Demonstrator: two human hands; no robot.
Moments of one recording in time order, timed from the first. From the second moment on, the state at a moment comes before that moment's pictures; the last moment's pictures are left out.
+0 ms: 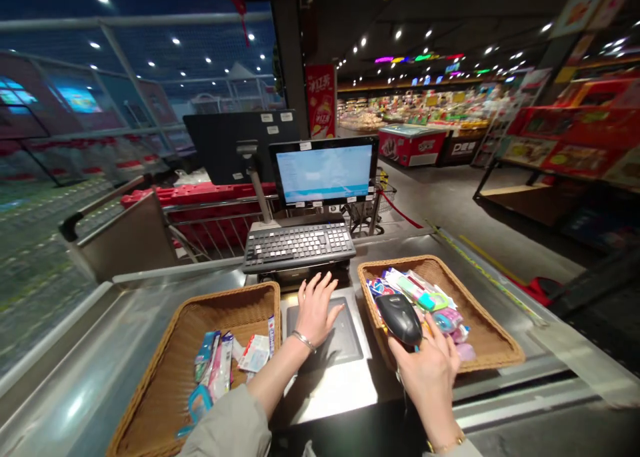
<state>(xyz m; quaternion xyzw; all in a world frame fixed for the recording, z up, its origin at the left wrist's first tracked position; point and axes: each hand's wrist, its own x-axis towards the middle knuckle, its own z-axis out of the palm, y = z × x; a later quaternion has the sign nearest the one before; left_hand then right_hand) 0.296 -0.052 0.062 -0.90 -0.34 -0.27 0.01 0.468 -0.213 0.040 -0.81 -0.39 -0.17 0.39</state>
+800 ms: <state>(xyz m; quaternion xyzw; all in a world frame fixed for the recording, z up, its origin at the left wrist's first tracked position) 0.109 -0.051 0.035 -0.83 -0.52 -0.20 0.01 0.381 -0.153 0.034 -0.76 -0.53 -0.07 0.38</state>
